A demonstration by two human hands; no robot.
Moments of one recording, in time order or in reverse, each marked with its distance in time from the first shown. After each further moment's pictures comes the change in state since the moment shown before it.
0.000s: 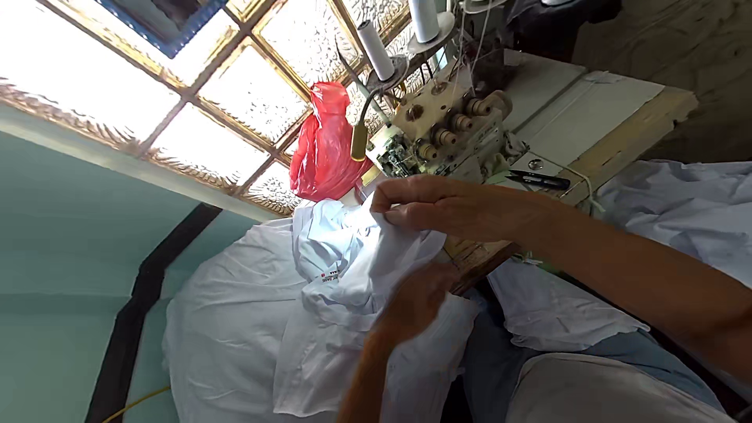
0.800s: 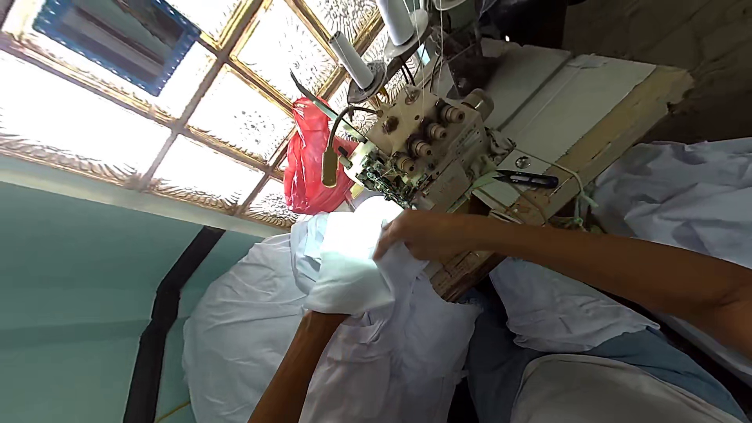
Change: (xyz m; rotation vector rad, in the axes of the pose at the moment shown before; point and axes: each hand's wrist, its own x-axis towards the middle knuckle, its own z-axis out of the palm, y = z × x) left_hand -0.011 0.015 -0.062 0.603 -0.021 -0.946; right_hand -0.005 0.057 -0.005 -0.397 -0.148 0.180
